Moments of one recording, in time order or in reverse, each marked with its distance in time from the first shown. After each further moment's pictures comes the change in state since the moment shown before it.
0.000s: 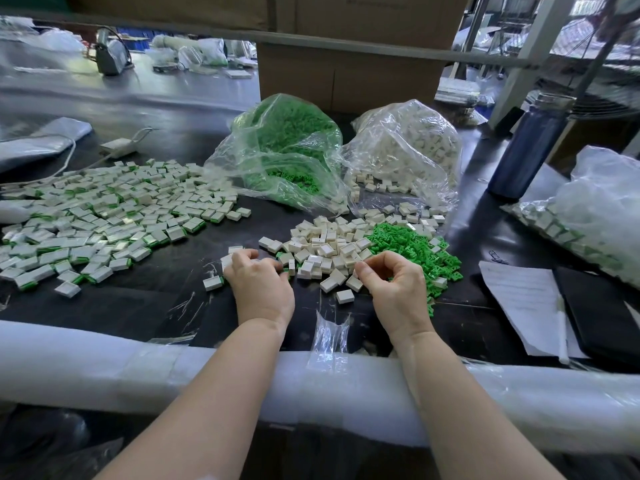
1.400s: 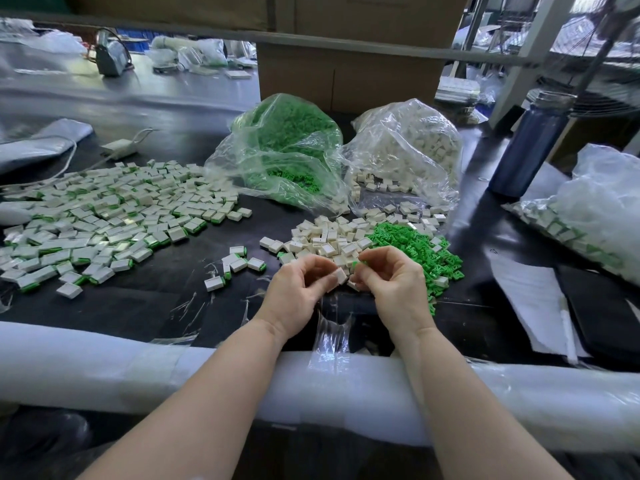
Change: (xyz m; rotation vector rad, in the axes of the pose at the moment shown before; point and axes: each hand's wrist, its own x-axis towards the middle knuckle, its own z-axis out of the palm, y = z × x) left_hand -0.009 0.012 0.001 -0.636 -0.470 0.261; right_hand 0.001 -0.002 0.001 0.238 -0.075 0.061
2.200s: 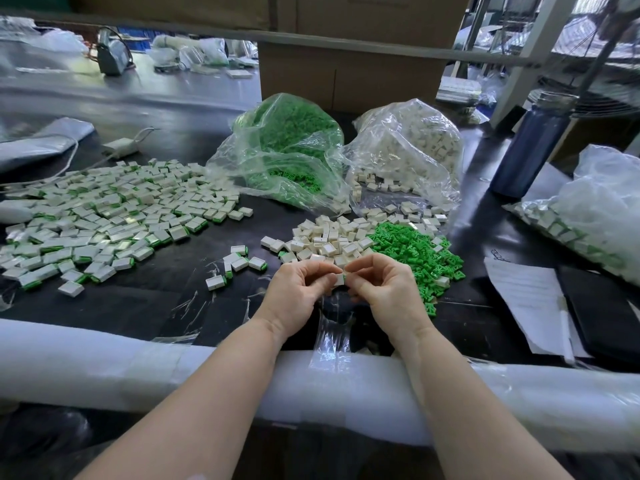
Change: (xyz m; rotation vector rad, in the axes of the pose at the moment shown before) left_hand -0.003 0.004 -0.003 -0.031 -0.025 0.015; right_hand -0.004 -0.001 0.002 -0.018 -0.169 0.091
